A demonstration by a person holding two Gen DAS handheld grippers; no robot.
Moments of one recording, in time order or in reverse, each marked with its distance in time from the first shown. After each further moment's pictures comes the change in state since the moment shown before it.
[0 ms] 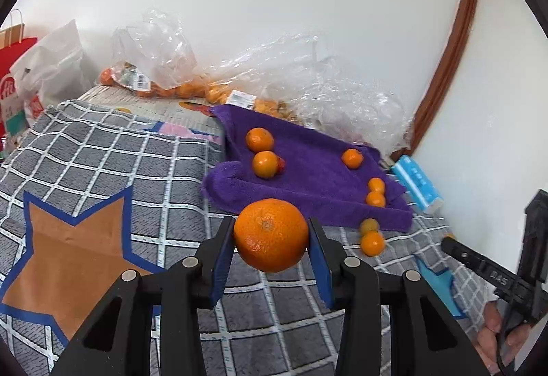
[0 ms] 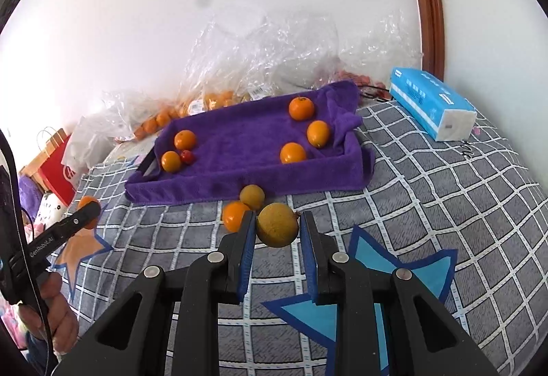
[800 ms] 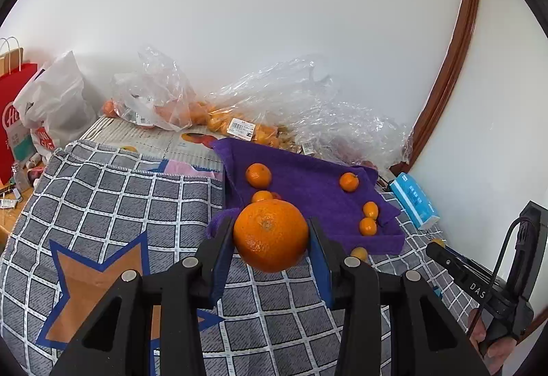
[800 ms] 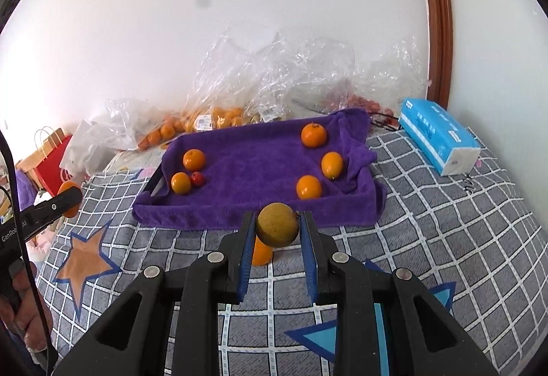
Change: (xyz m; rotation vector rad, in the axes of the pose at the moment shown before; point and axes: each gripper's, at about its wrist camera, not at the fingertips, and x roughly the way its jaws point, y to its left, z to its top) left arm -0.021 -0.016 0.050 0.030 0.000 0.057; right arm -0.004 0.029 0.031 -0.046 -0.035 -0.030
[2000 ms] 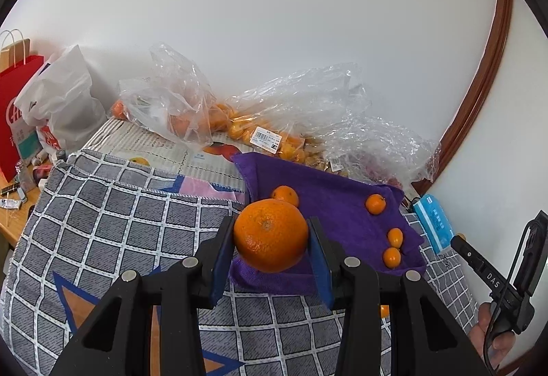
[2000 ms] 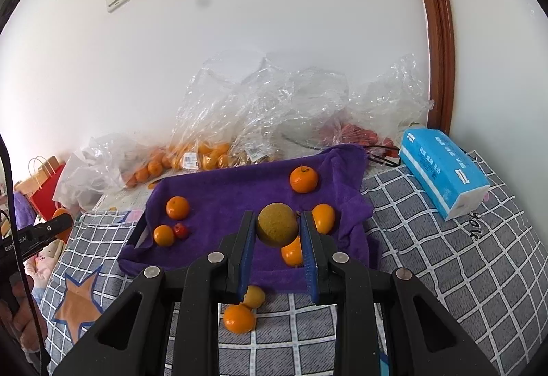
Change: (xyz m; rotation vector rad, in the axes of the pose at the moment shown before) left arm 0.040 0.023 0.043 -0.060 0.036 0.070; right arm 0.035 -0.028 0.052 0.037 -0.064 0.007
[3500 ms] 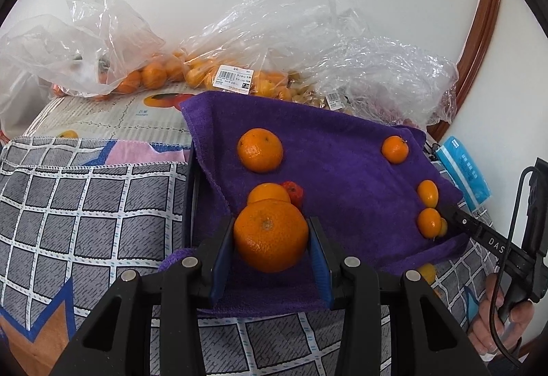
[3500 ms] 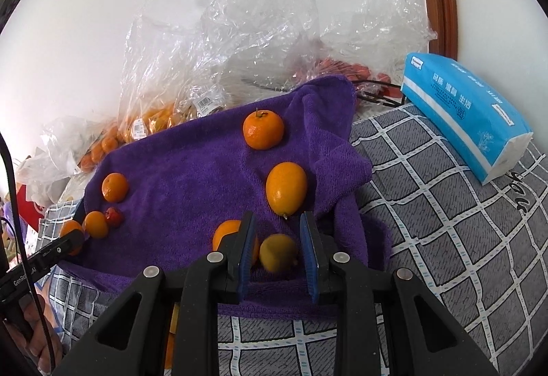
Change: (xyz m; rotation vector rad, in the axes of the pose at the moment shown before) left arm 0.110 -0.034 -0.037 0.138 0.146 0.005; right arm 0.107 -0.048 -0.028 0.081 0.154 -0.021
